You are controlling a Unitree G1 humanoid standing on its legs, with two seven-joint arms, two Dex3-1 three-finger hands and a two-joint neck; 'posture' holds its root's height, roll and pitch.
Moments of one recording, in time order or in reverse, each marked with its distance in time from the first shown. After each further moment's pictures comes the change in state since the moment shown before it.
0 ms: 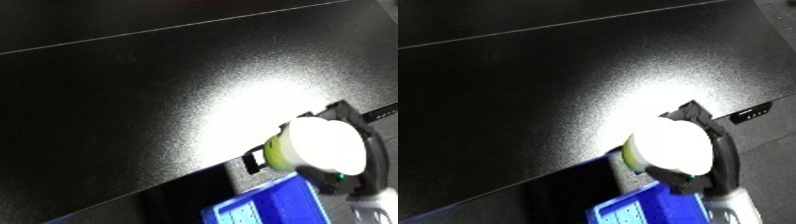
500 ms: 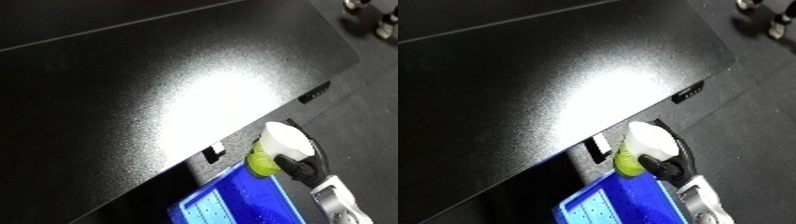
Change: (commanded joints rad) left arm -0.016 0.019 -0.012 0.027 -0.015 0.024 -0.016; right arm 0.045 -0.031 -0.067 0.545 0.275 0.019 0.145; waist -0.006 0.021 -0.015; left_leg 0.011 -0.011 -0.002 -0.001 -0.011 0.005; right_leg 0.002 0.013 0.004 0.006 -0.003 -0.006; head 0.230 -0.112
